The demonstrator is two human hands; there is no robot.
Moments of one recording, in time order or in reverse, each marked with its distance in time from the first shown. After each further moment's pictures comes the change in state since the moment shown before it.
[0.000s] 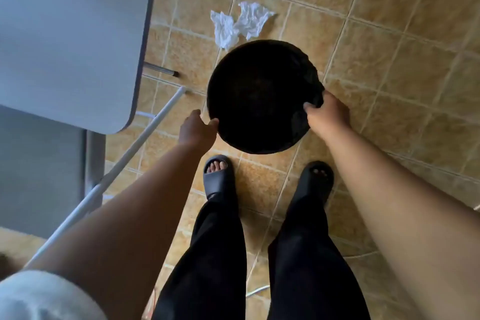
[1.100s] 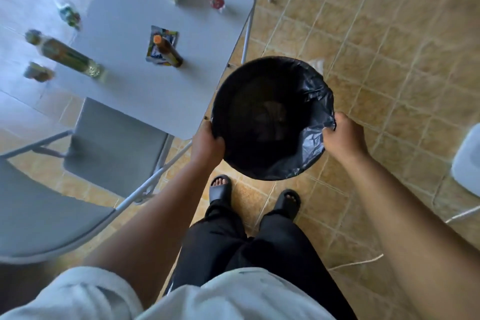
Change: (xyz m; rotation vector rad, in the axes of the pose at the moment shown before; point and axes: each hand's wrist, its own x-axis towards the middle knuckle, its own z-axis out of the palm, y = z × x) left_hand -0.312 0.110 -0.186 -0.219 0.236 0.132; right_hand -0.248 -0.088 -0.280 -0.100 0.164 -0.321
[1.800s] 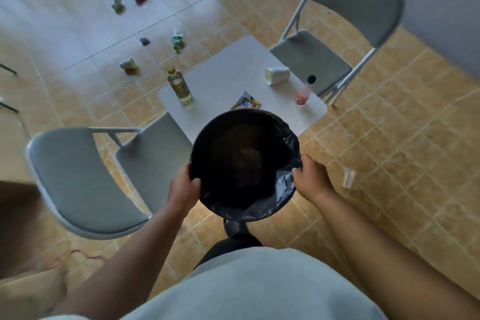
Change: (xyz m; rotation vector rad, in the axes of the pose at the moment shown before) left_hand -0.012 -0.090 -0.159 -0.499 0.298 -0.254; right_hand -0.014 -0.246 0.022 -0.201 -0.275 -0.470
